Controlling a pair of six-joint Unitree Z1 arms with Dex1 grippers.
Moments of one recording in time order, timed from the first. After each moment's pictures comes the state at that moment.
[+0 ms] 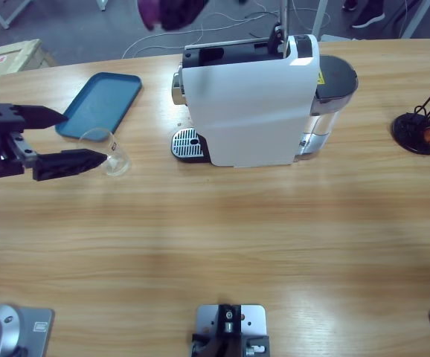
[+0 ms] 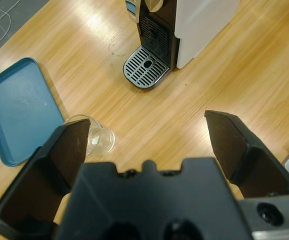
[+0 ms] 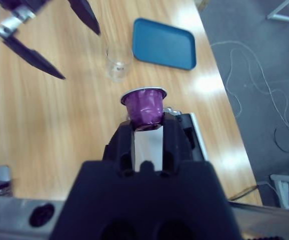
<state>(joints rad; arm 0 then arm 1) -0.87 1.20 -0.87 0.38 0.09 0.07 0.91 1.82 -1.79 0.66 0.08 -0.48</state>
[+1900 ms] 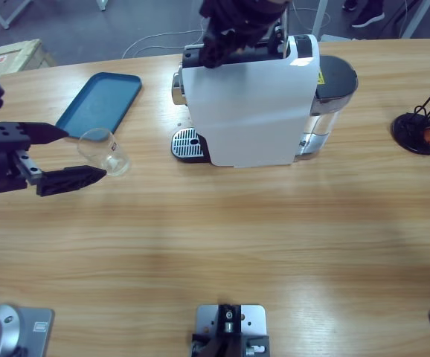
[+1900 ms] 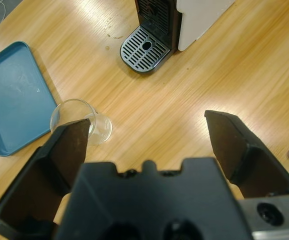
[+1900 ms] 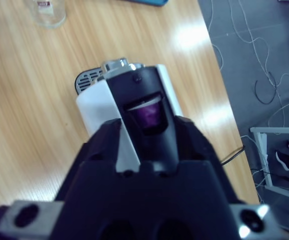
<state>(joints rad) -0.87 1.19 -0.81 0.38 0.09 0.07 0.86 1.95 -1.77 0.63 -0.10 -0.47</state>
